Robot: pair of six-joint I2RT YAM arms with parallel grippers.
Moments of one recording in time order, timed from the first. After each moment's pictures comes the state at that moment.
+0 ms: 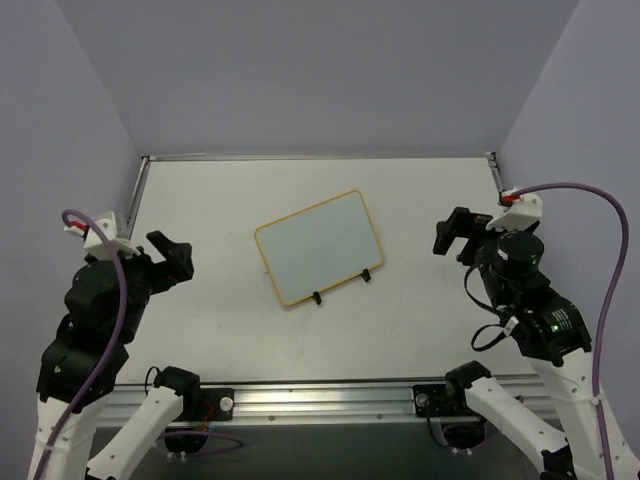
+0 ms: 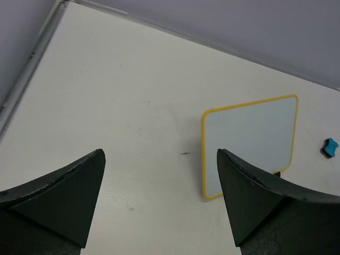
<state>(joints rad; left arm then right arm) -0.33 0.60 1.15 -0.82 -0.30 -0.46 0.39 0.71 1.11 -0.66 0.38 0.28</state>
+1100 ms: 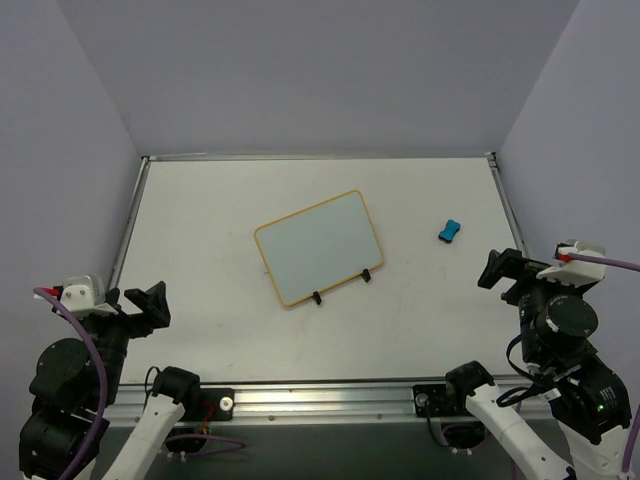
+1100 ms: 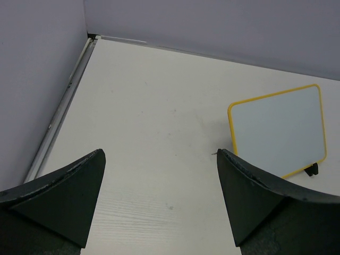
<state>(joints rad) -0.33 0.26 1.08 -0.90 -0.38 -0.23 0.39 0.42 1.09 -0.79 0.63 0.18</state>
